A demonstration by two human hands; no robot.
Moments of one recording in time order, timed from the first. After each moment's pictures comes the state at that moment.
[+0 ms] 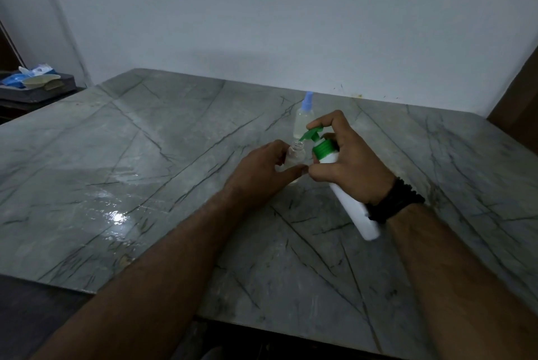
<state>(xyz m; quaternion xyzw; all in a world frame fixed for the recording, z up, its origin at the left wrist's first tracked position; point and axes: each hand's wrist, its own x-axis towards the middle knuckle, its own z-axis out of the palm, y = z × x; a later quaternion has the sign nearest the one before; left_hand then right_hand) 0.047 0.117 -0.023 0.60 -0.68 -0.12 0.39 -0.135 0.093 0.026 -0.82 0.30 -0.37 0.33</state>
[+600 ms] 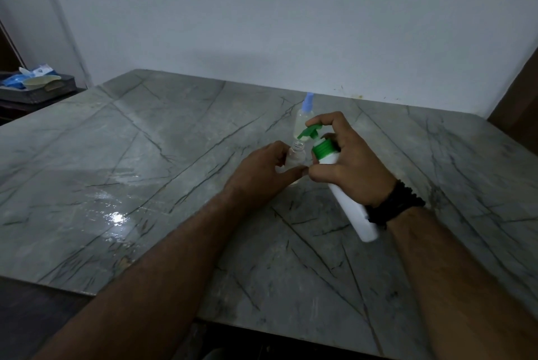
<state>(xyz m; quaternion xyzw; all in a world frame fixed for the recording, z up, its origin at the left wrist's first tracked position) 0.047 0.115 -0.023 0.61 -0.68 -0.13 0.38 -0.135 0.094 0.025 -0.82 0.29 -0.38 0.33</state>
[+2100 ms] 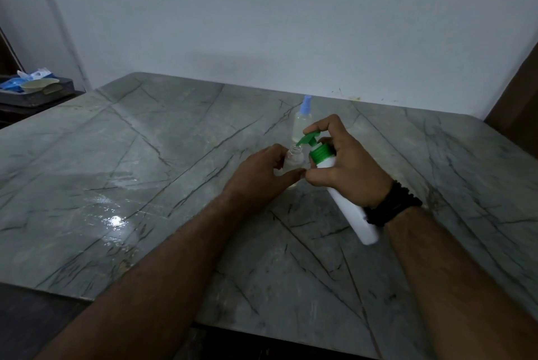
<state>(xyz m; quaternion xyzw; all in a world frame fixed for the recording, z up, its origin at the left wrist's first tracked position) 0.044 0.117 -0.021 0.62 -0.67 -0.13 0.38 -0.136 0.094 0.028 -0.82 0.31 -0.36 0.33</state>
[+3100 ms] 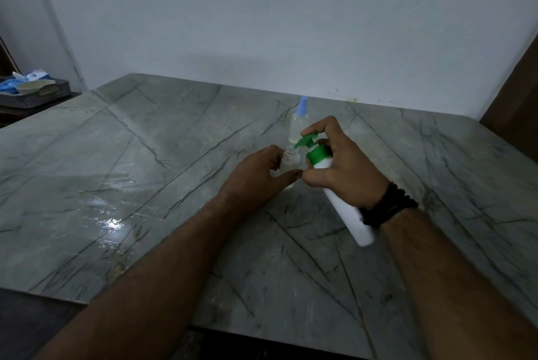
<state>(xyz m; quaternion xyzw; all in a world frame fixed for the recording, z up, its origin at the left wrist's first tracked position) 0.044 0.115 -0.021 0.62 -0.67 -0.13 0.38 -0.136 0.092 0.026 -0.82 0.32 -0.36 0.31</state>
